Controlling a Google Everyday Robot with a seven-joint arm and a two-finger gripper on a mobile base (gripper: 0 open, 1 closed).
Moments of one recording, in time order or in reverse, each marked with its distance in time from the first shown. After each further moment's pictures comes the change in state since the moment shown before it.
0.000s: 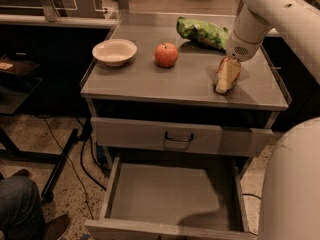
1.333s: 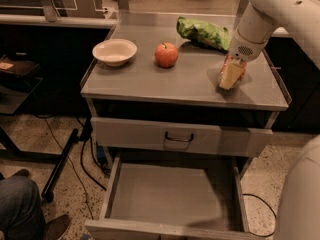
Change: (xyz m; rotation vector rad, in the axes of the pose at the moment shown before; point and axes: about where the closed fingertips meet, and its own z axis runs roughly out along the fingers) arm 0.003 0.014 -0.015 0.009 0.002 0.023
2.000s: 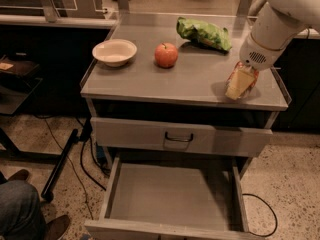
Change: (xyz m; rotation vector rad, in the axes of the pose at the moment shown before) arm 0.025 0.058 -0.040 -0.001 -0.001 0.109
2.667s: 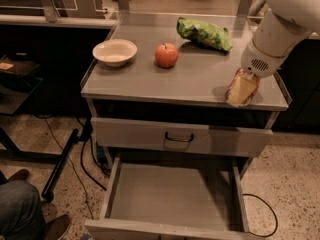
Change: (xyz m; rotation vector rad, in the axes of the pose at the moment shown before) arm 0.007 0.021 0.001 -0.022 0.006 -0.011
